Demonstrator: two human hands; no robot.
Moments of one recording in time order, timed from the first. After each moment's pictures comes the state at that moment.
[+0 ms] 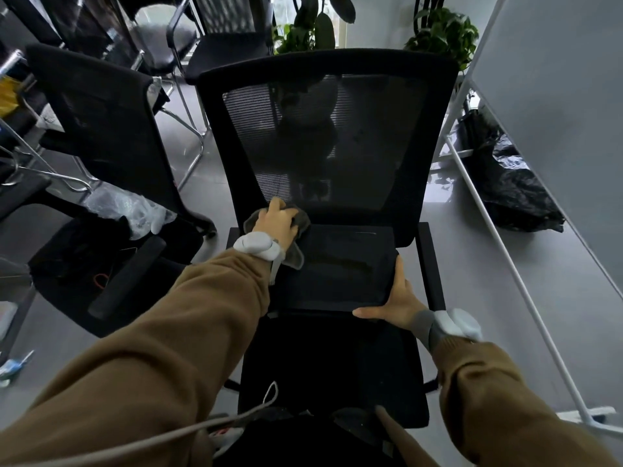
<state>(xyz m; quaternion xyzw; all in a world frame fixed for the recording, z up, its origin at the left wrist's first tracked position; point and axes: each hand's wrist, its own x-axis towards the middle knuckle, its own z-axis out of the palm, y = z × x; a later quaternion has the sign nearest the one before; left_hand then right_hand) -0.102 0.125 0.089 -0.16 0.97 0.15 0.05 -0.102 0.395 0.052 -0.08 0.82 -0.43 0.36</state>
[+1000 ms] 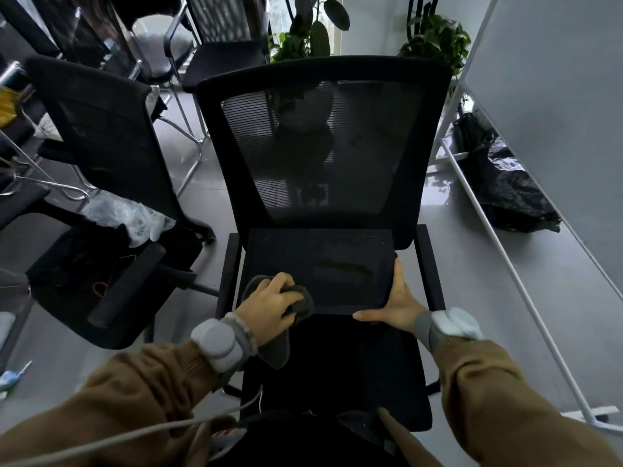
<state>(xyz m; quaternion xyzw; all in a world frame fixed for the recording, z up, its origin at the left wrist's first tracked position) 0.018 0.155 0.097 0.01 0.97 0.18 0.14 -0.102 0.394 0.053 -0.07 0.81 -0.43 0.38</state>
